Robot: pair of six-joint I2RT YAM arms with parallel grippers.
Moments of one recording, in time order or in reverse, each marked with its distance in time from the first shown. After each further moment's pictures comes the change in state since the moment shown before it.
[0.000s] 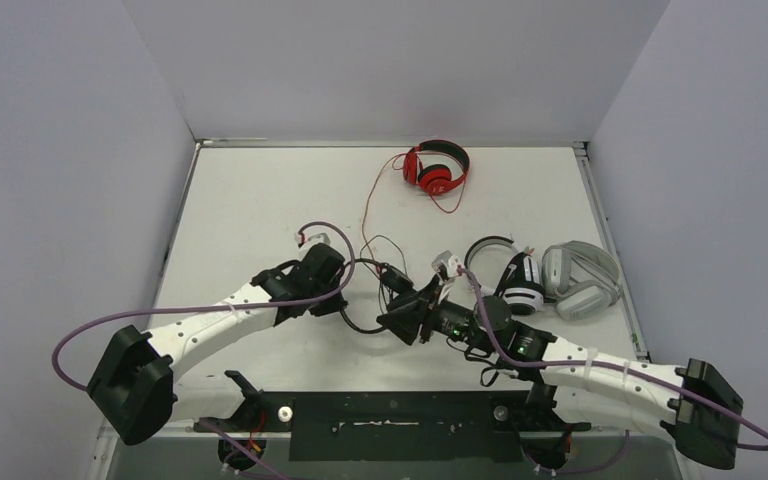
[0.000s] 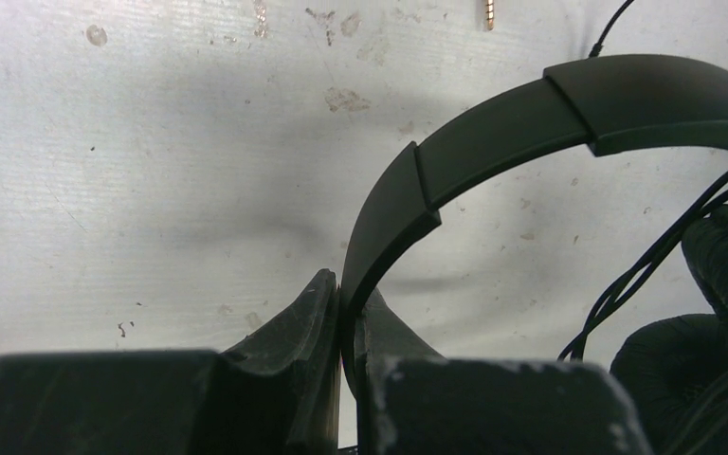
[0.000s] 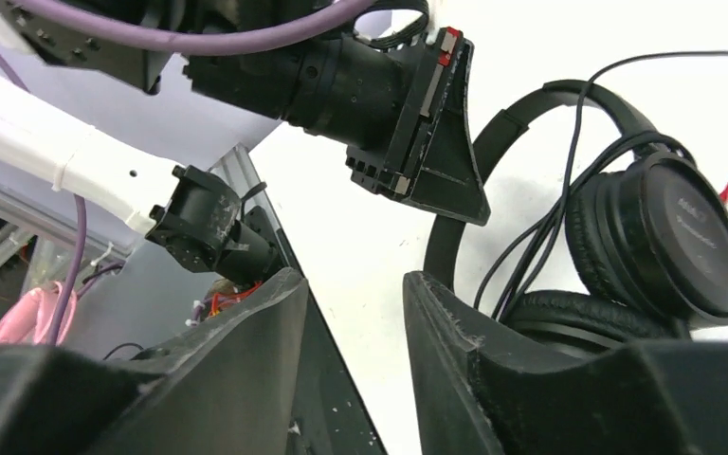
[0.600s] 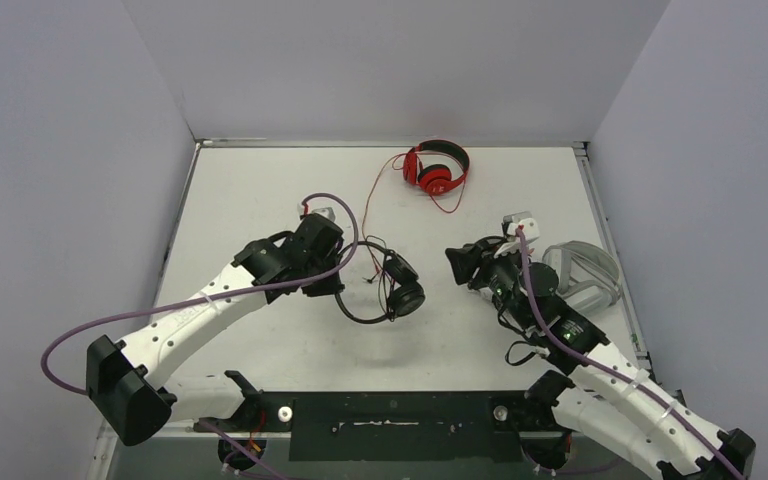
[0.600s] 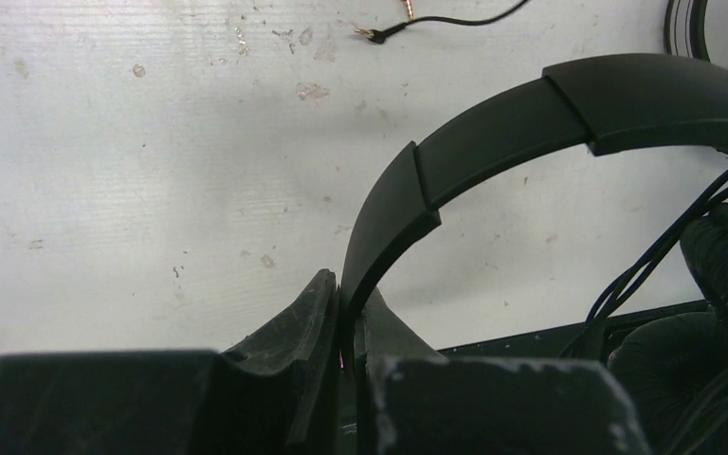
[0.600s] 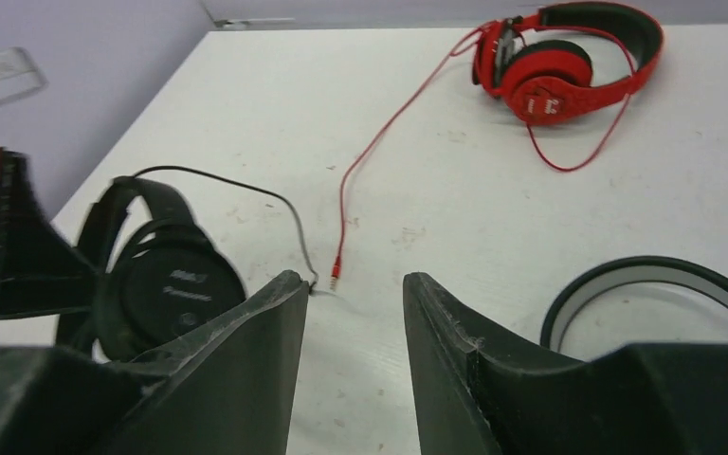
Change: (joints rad) left arm -0.002 -0.003 0.349 -0.346 0.010 0.148; right arm -0.318 -0.255 0.192 -0.485 0.282 -0.224
